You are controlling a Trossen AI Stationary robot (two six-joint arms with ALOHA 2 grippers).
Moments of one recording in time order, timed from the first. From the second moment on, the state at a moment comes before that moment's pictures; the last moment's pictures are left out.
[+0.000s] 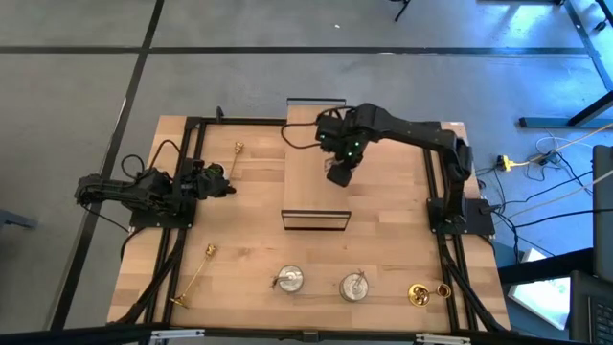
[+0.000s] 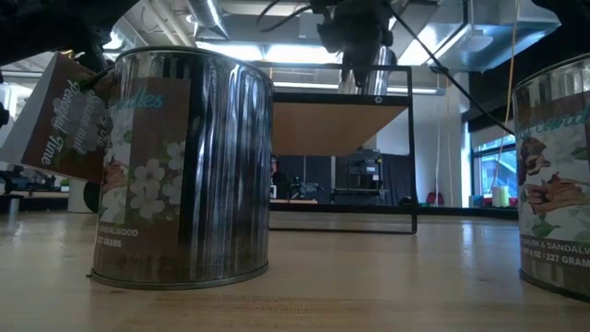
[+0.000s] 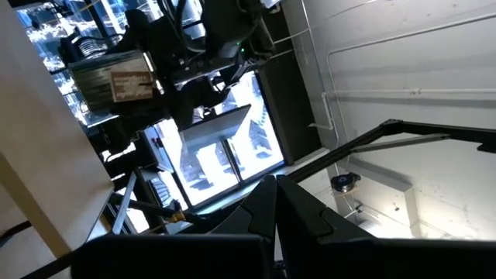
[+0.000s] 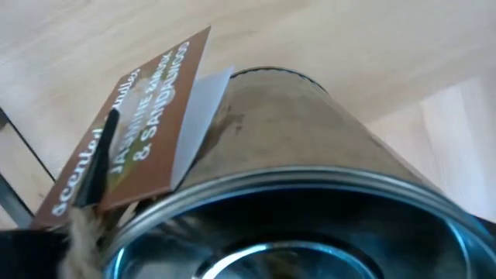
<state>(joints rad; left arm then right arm) -0.08 0.02 0.02 0.45 -0.14 -1.20 -0.21 1.94 2.02 -1.55 0.00 0.22</state>
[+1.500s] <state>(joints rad) -0.08 0.02 0.02 0.45 -0.13 -1.21 -0.27 1.99 2.02 -1.43 0.03 0.22</state>
